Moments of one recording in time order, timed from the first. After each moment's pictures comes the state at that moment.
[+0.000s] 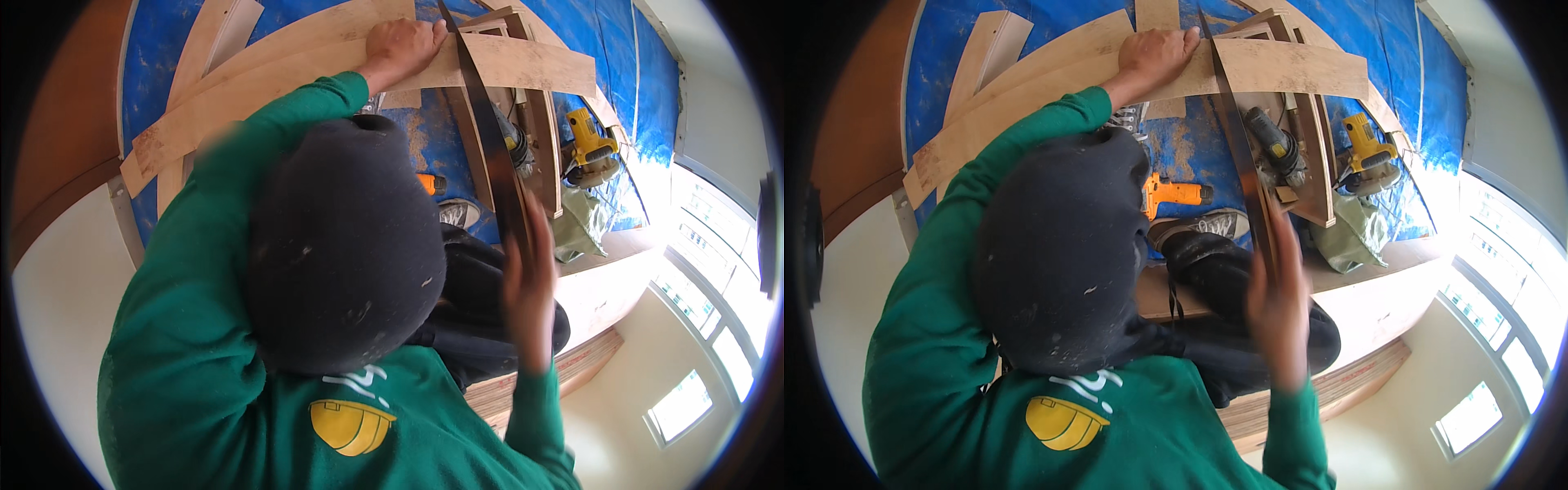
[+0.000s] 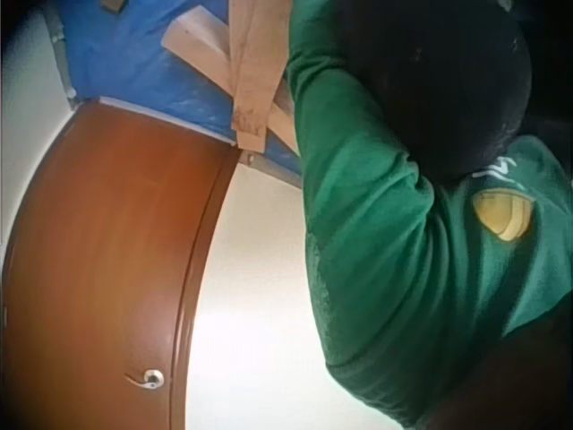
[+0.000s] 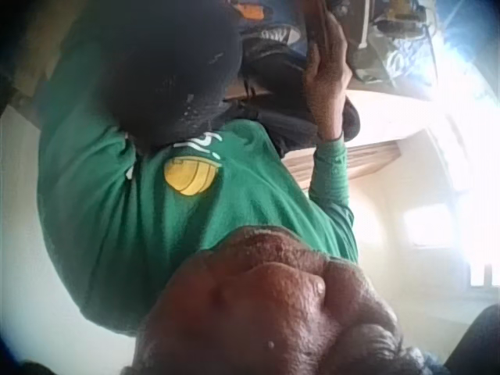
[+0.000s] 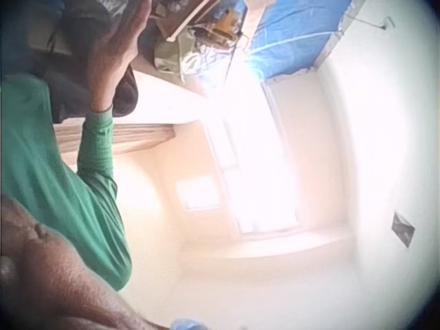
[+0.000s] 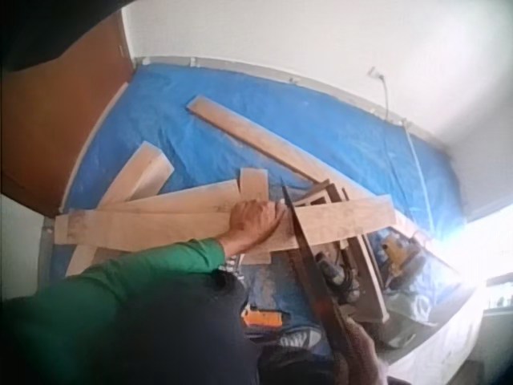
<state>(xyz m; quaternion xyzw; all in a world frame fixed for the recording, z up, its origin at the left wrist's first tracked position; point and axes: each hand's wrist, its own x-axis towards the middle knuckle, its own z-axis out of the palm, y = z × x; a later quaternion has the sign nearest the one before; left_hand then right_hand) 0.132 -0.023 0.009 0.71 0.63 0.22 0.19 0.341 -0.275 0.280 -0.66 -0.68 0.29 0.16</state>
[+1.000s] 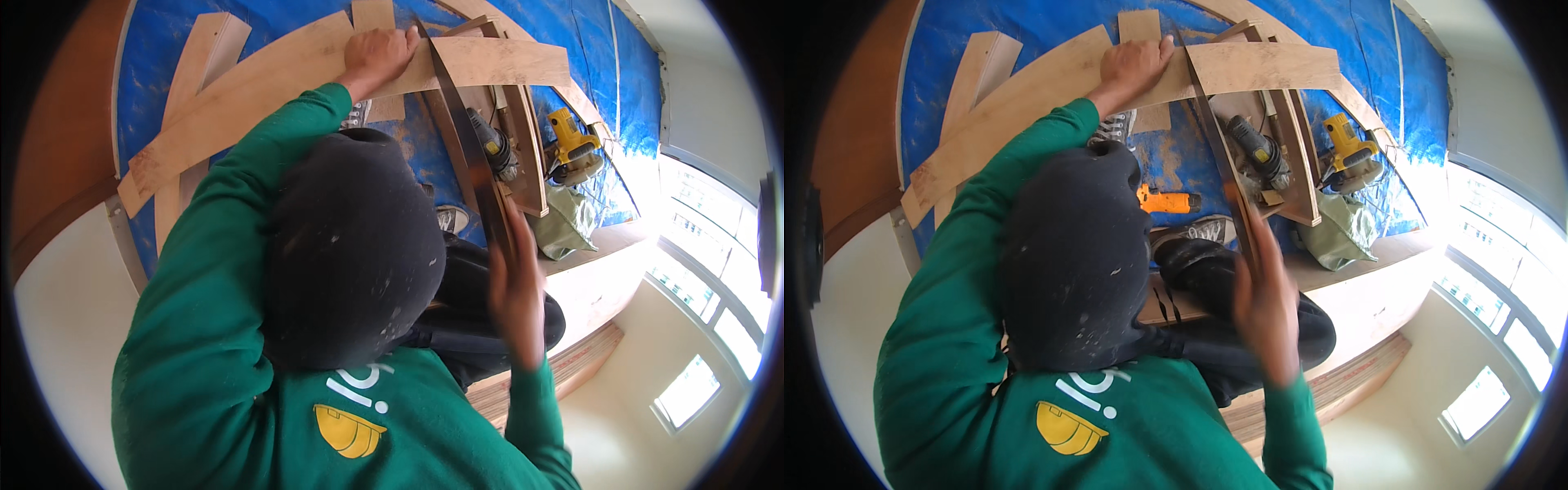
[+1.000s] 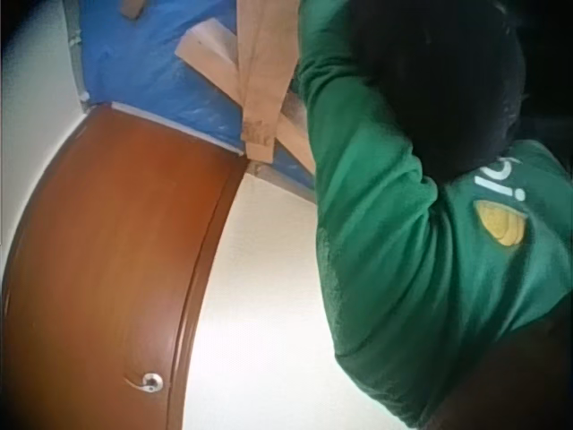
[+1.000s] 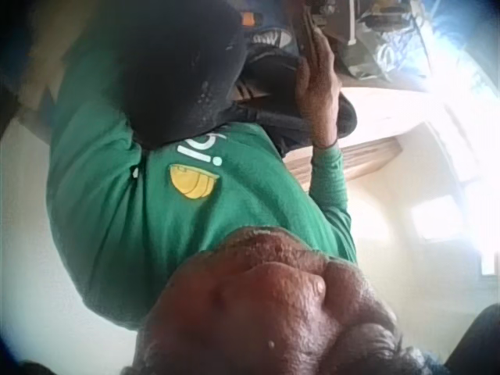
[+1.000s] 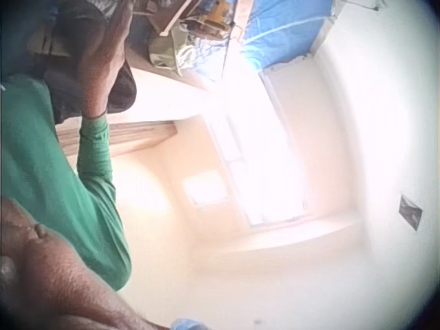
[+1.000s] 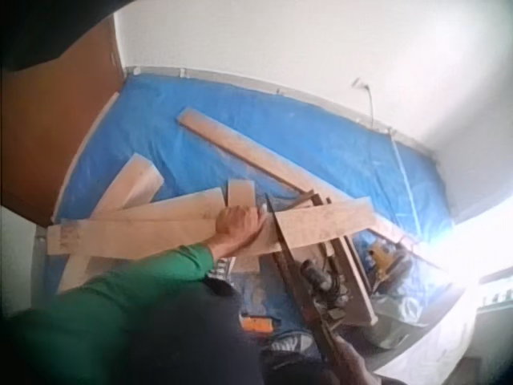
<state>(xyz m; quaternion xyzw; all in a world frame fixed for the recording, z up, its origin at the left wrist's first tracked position) 0.124 -0.009 0.023 0.70 0.66 0.21 0.20 0.350 -0.295 0.291 -0.68 -0.65 0.31 0.14</state>
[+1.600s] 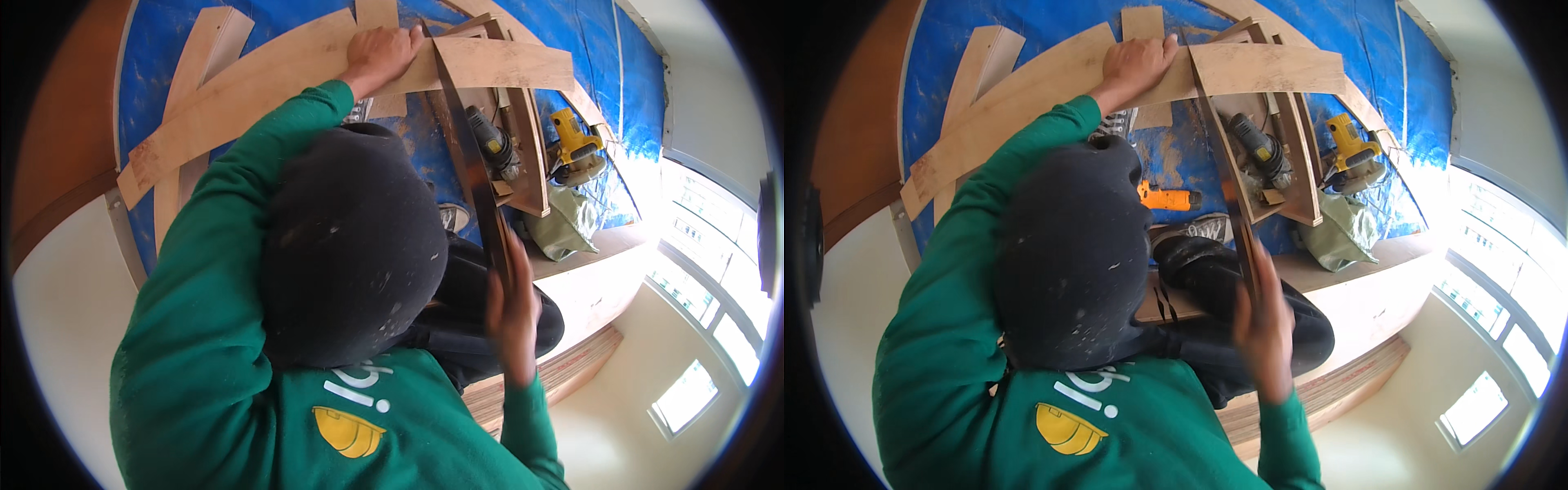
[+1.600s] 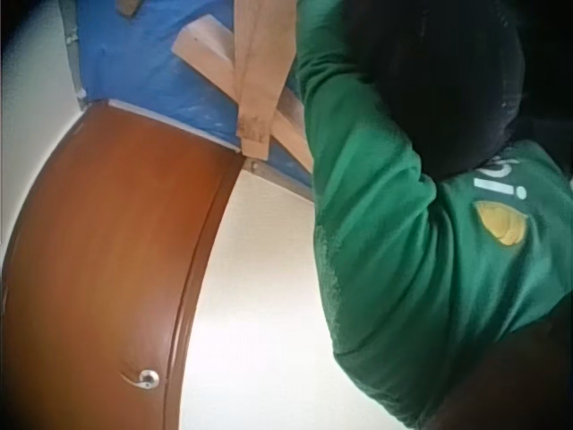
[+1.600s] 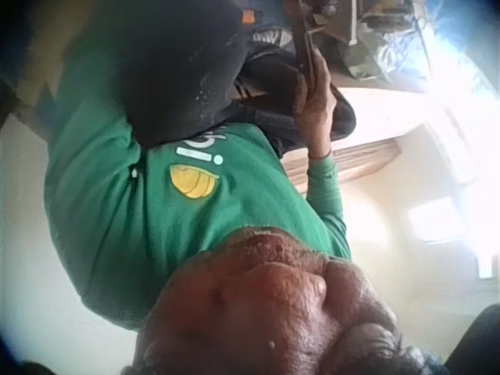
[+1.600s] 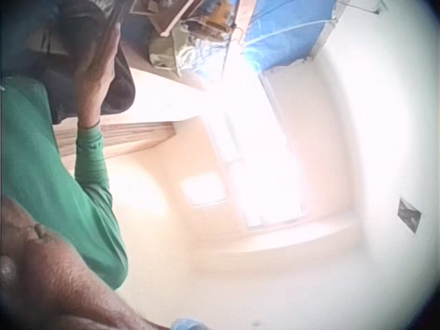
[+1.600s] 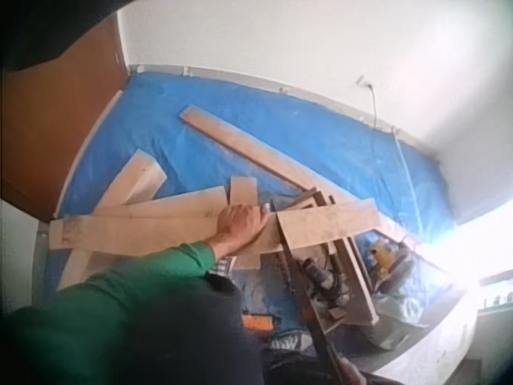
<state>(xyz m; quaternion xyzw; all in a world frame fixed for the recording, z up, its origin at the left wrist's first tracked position) 0.126 -0.016 0.018 0.71 0.64 0.21 0.20 0.355 -0.323 0.294 -0.68 -0.67 0.27 0.12</state>
